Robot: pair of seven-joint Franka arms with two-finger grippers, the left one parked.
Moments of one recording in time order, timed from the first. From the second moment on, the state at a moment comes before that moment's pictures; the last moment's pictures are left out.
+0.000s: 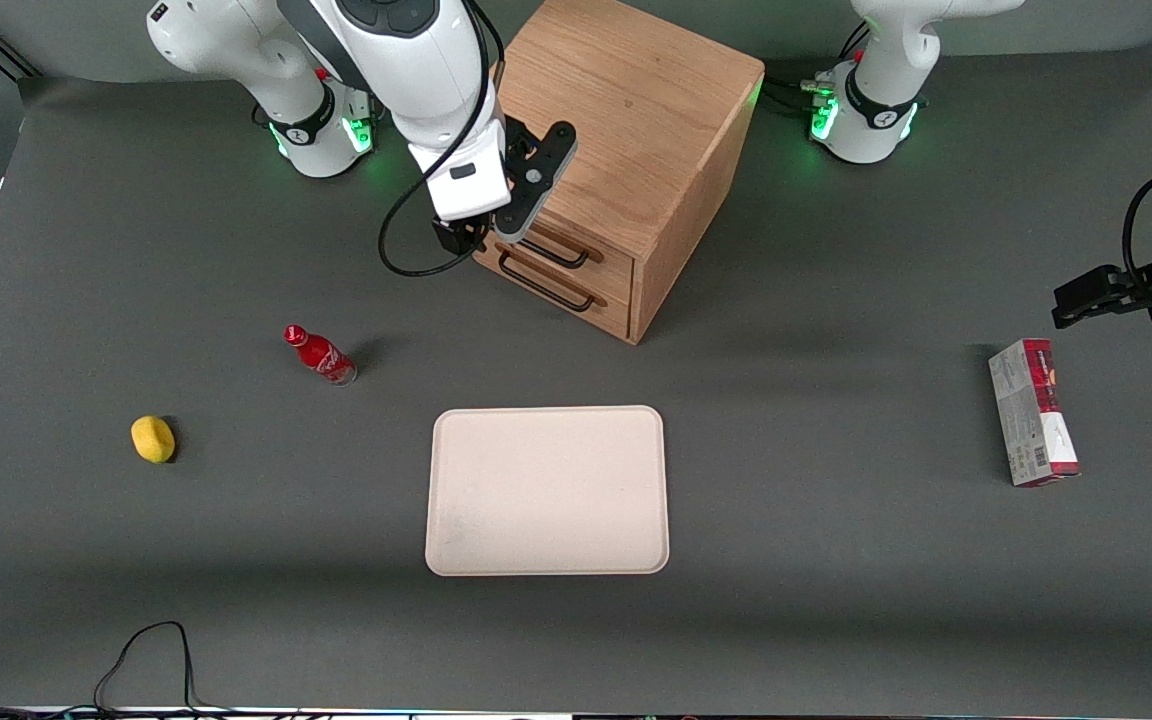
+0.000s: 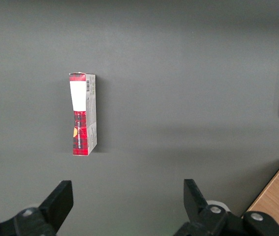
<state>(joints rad) 0.78 0.23 -0.06 -1.44 0.16 1.58 -0.32</state>
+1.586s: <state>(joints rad) 0.80 0.23 -0.10 -1.70 0.19 1.81 -0.35</state>
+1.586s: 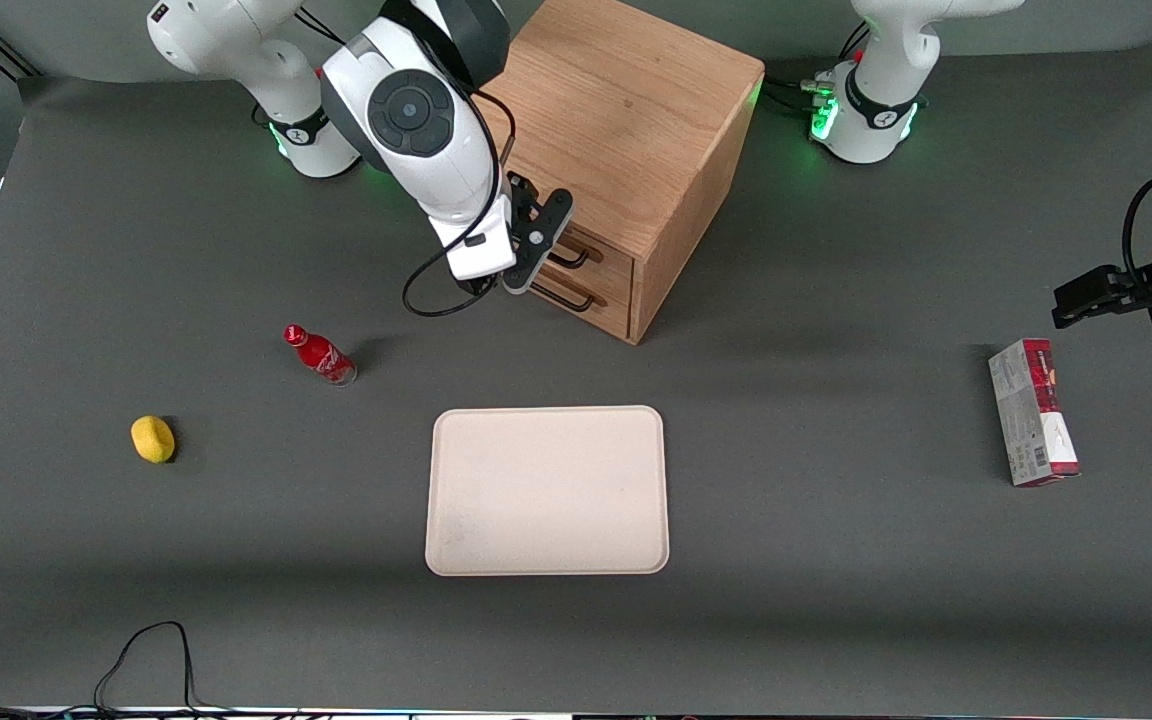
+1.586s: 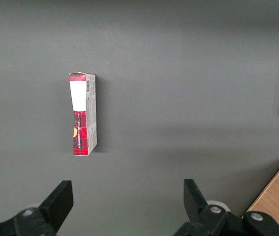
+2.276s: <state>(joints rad) 0.80 0.23 -0.09 -1.77 0.19 1.88 -0.35</state>
